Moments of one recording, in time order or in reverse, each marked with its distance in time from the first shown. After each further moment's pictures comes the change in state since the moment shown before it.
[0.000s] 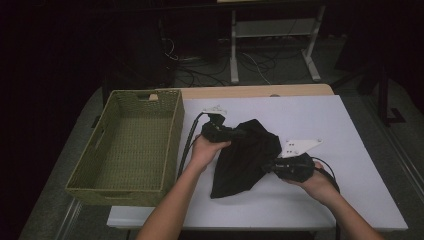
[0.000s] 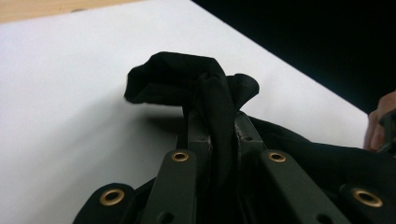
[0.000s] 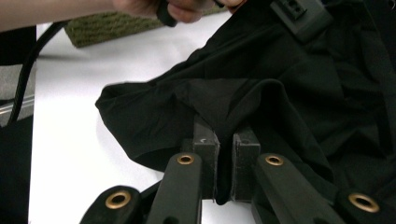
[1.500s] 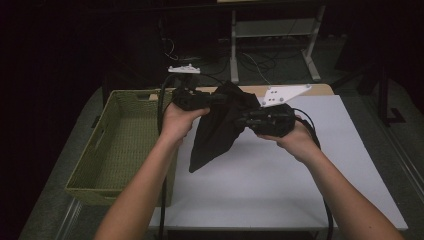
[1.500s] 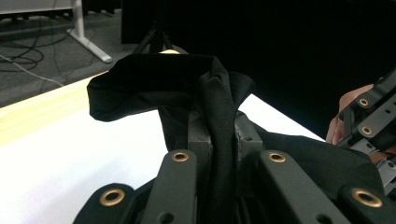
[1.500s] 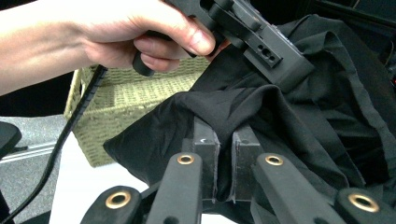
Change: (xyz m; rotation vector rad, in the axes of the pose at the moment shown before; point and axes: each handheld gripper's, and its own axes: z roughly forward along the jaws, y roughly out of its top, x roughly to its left) left arm -0.039 0.094 -0.115 -0.078 0.118 0.024; right arm -0.007 0.144 -0.007 -0.198 0.063 -0.088
